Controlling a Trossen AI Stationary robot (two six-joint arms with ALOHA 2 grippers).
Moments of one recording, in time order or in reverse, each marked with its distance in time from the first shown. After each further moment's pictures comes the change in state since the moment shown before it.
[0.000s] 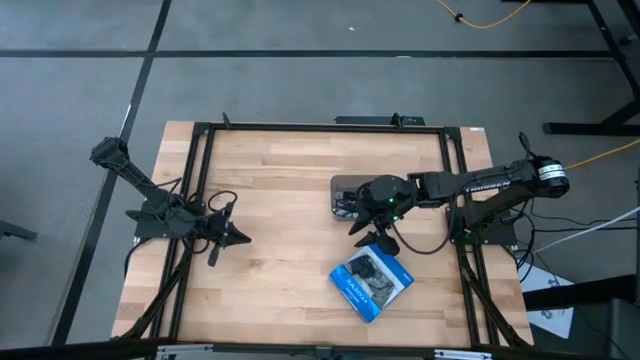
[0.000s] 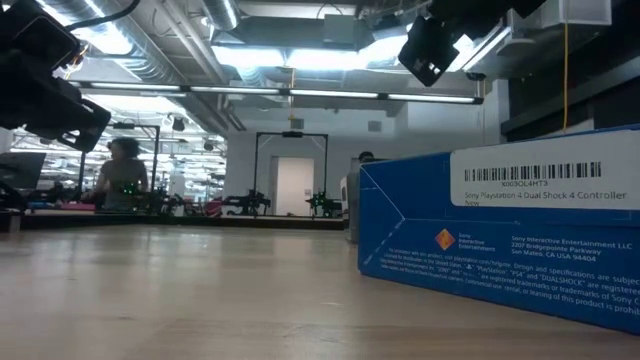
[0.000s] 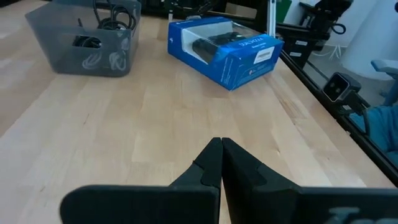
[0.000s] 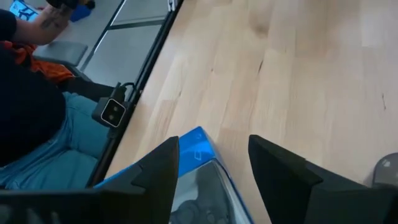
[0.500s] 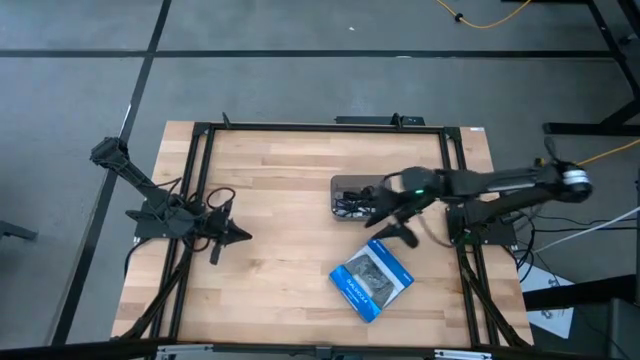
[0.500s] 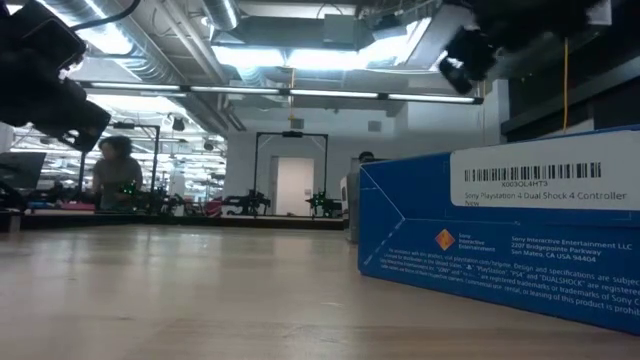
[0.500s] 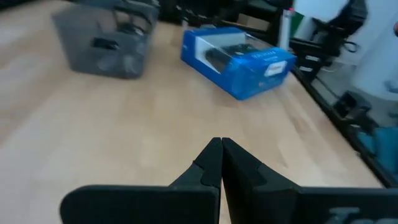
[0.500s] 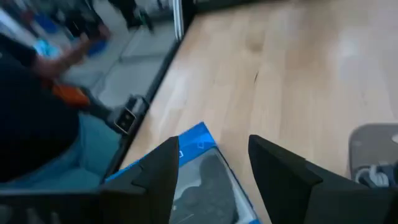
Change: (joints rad) left arm 0.001 0.000 0.000 0.020 -0.053 -0.056; right arm -0.058 -0.229 -0.222 0.119 -0.055 0.028
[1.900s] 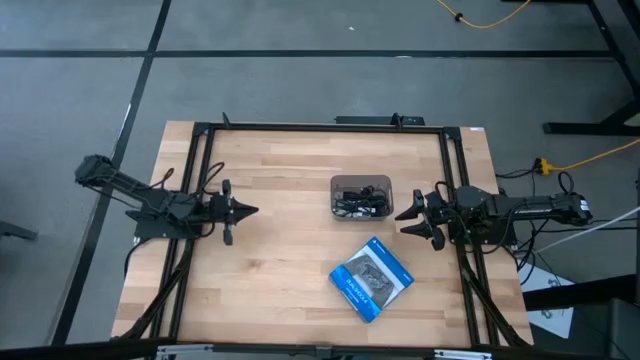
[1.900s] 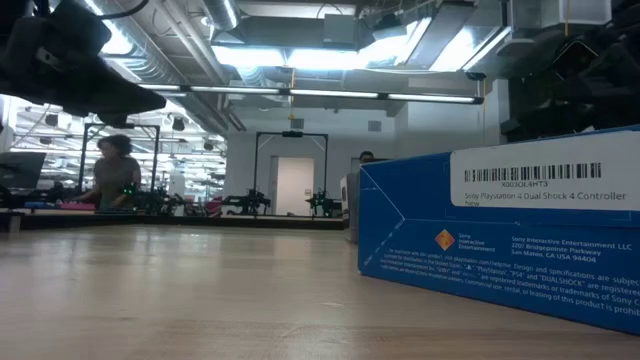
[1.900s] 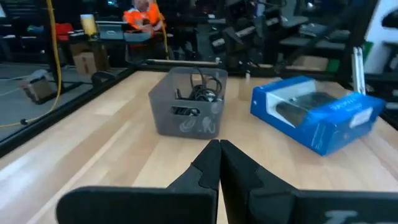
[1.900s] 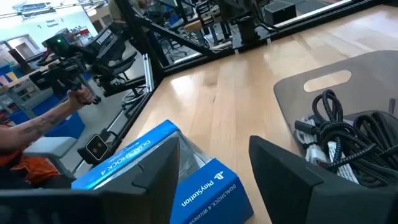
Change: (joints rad) left arm 0.297 -0.036 0.000 0.149 -0.004 0.321; right arm -0.001 -0.928 -0.755 0.242 0.256 0.204
